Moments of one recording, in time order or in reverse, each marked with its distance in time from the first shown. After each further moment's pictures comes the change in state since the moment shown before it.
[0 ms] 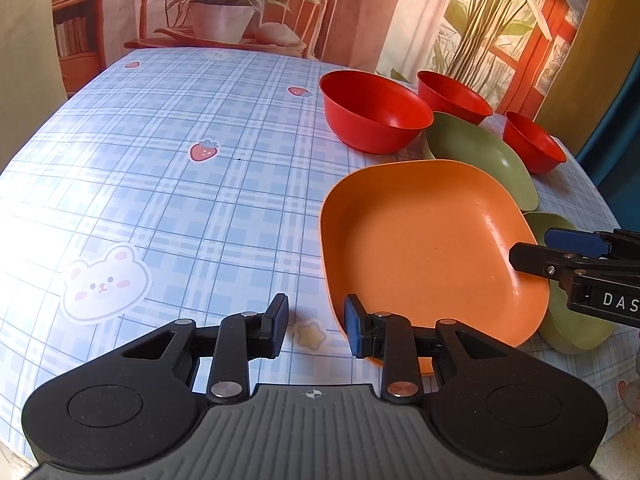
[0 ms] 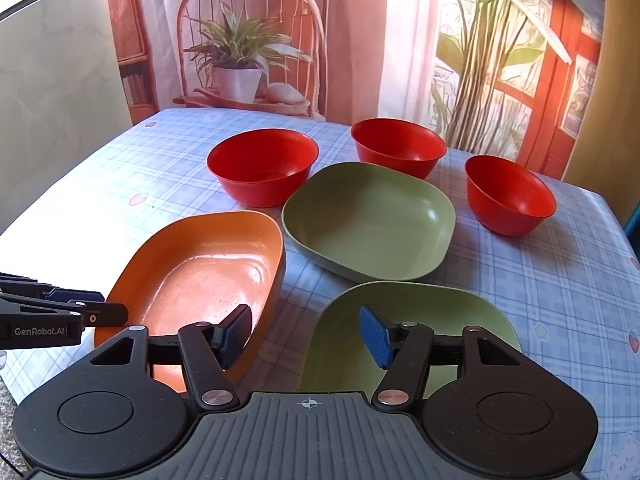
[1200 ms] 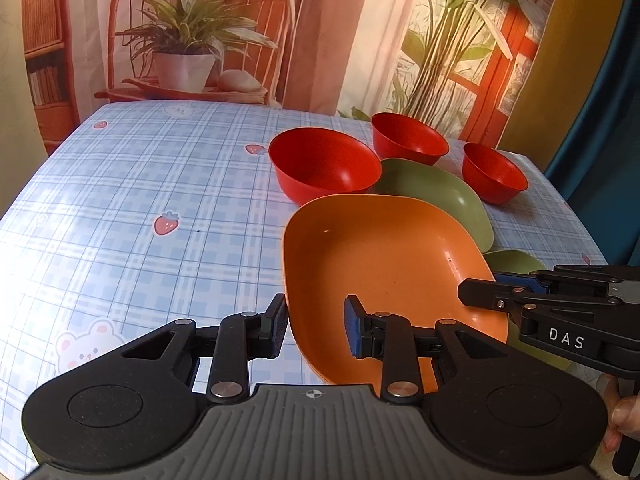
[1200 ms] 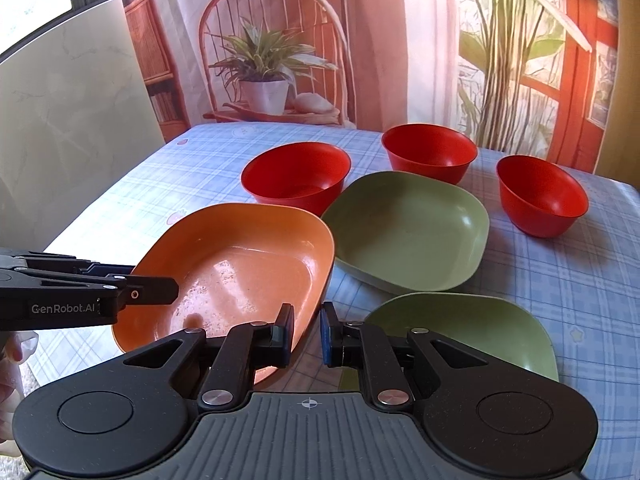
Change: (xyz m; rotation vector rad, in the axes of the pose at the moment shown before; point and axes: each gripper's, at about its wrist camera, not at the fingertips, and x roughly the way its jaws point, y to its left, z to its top) left arm -0.022 -0.027 0.030 0.084 -0.088 -0.053; right arm -0.004 -0.006 0.004 0.049 -0.026 0.127
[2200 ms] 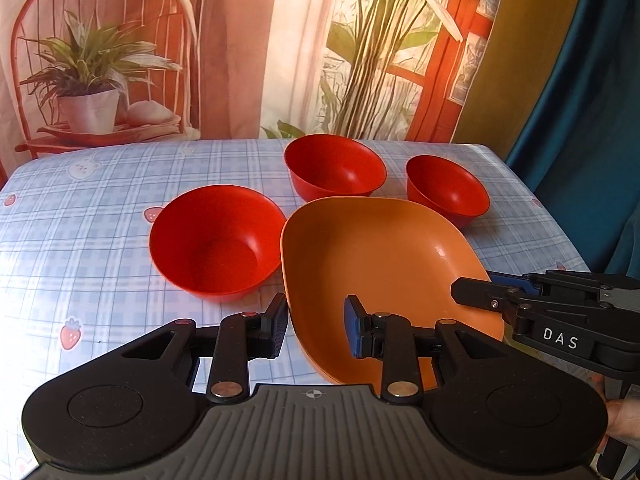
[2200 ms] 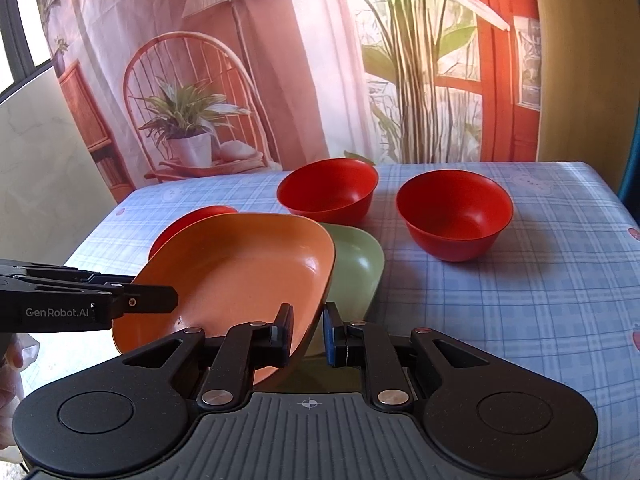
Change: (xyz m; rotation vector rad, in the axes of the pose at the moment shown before) left arm 0.066 -0.062 0.070 0.132 0.049 -0.116; right arm -0.001 -0.088 0.028 0.182 -0.084 -0.068
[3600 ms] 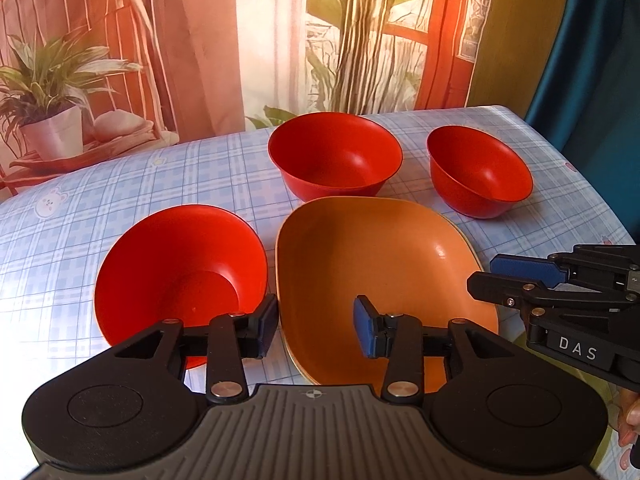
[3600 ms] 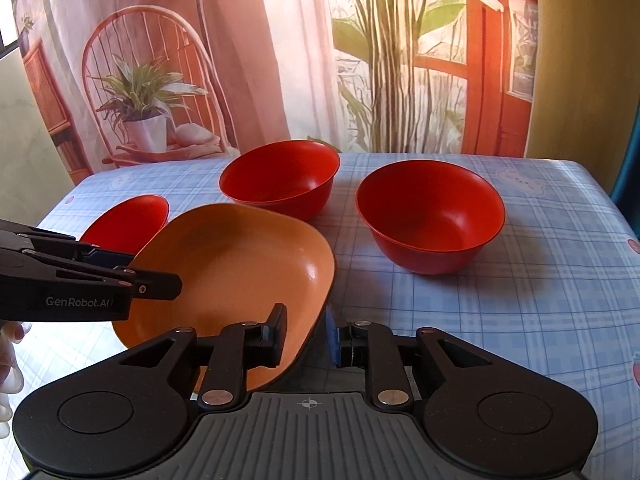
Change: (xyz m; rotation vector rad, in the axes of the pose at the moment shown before) left arm 0.064 -0.008 0.024 0.129 0.061 0.056; right arm 0.054 -0.023 0.012 -0.027 0.038 -0.090
